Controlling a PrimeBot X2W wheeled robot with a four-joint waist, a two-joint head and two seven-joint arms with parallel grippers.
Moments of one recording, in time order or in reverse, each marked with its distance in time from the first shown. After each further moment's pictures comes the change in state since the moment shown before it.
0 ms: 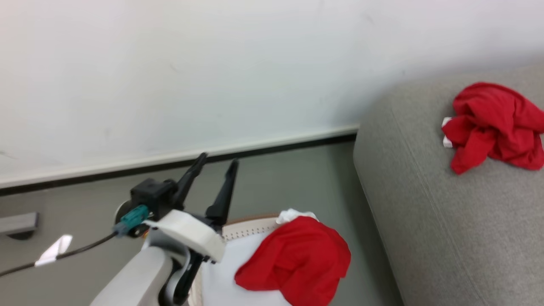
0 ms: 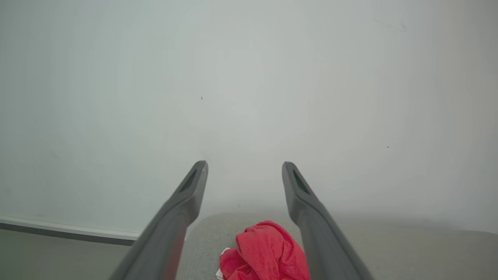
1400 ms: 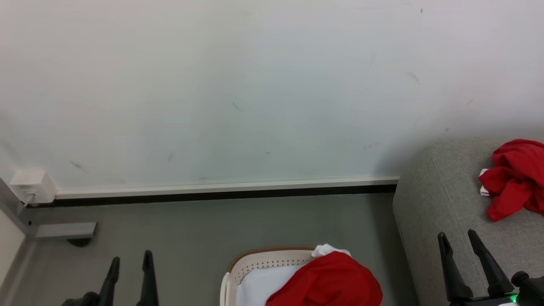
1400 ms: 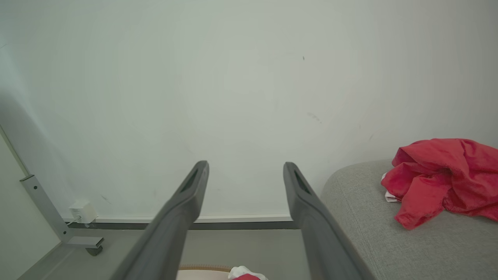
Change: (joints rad) left arm 0.576 -0.217 0.605 -0.123 0.285 -0.086 -0.016; right arm 0.787 0.572 -0.356 -0.264 -0.333 0.000 -0.261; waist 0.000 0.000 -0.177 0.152
